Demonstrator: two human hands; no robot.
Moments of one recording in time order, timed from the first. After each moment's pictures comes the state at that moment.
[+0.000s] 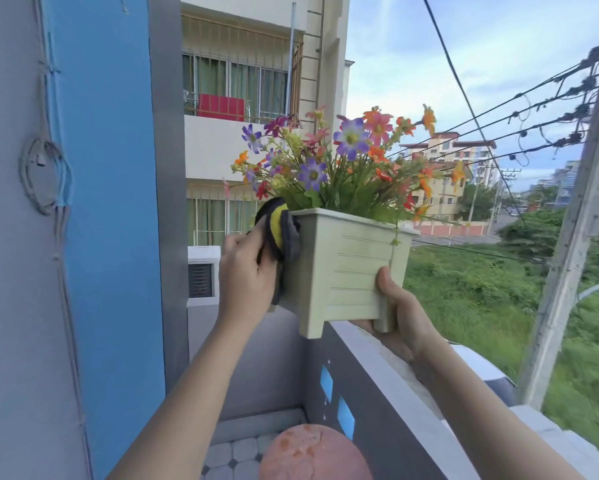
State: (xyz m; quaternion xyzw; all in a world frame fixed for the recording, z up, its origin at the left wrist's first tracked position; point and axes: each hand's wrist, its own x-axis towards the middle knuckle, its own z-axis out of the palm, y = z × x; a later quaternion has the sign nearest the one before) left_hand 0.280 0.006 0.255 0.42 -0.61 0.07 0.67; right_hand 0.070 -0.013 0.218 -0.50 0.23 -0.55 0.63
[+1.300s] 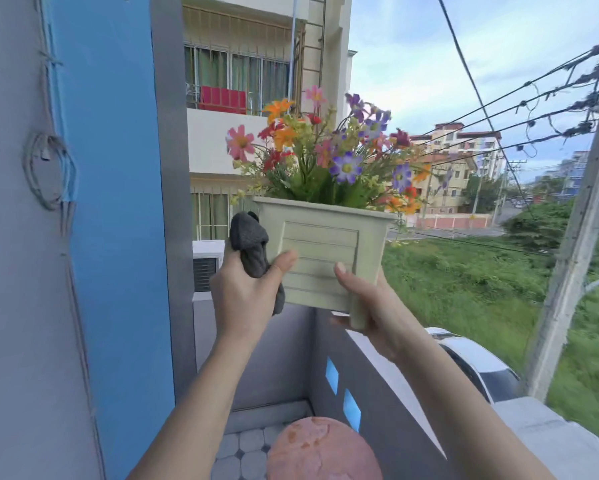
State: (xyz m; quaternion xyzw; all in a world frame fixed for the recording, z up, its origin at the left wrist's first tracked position) left_hand 0.288 0.020 0.235 0.47 -0.51 -0.07 0.72; right_hand 0.118 0.011 0.229 -0.58 0.31 -0.56 0.50
